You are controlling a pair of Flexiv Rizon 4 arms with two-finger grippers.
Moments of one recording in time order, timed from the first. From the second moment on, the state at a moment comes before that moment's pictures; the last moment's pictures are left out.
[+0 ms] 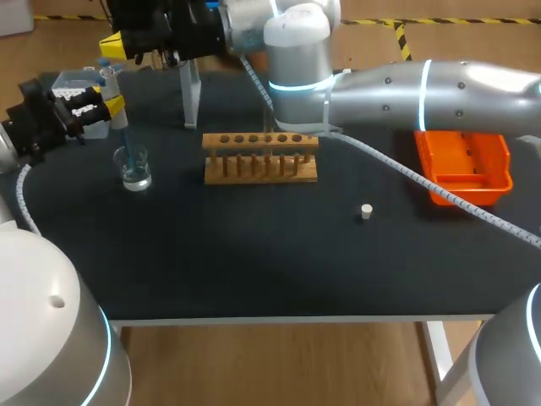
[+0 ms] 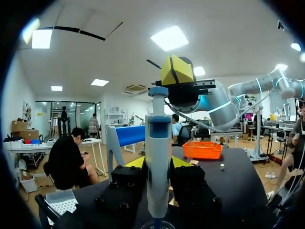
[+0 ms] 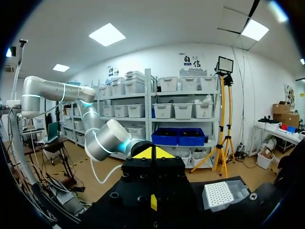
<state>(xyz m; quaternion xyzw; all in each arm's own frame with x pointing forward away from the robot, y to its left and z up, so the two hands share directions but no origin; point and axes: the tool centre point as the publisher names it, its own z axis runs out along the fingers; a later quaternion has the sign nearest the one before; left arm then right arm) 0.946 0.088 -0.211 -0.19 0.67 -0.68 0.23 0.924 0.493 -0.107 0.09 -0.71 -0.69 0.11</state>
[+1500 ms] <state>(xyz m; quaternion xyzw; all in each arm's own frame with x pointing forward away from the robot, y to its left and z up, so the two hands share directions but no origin) 0.945 0.087 -0.215 -0.19 0.67 -0.68 0.23 0.931 0.508 -0.141 0.07 -0.73 -0.68 0.11</state>
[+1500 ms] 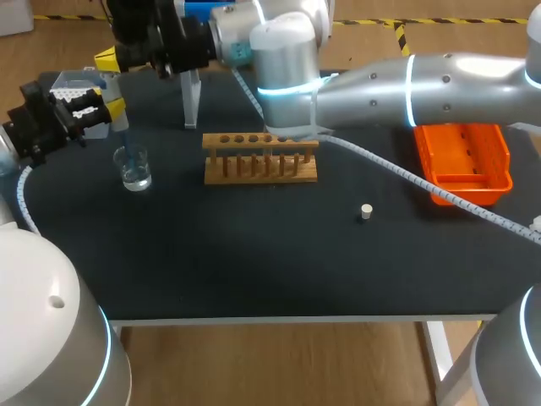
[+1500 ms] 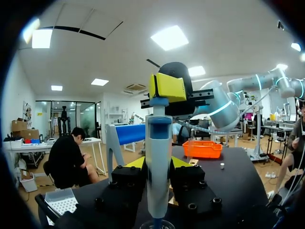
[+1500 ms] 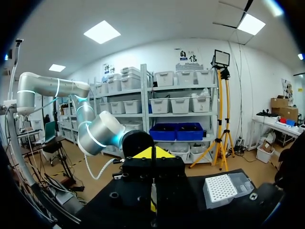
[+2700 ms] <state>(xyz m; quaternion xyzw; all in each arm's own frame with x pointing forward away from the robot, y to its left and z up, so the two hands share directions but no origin) 0.946 0.088 -0.212 -0.19 0.67 -0.68 0.23 0.938 0.426 -0.074 0.08 -0.73 -0.67 0.03</state>
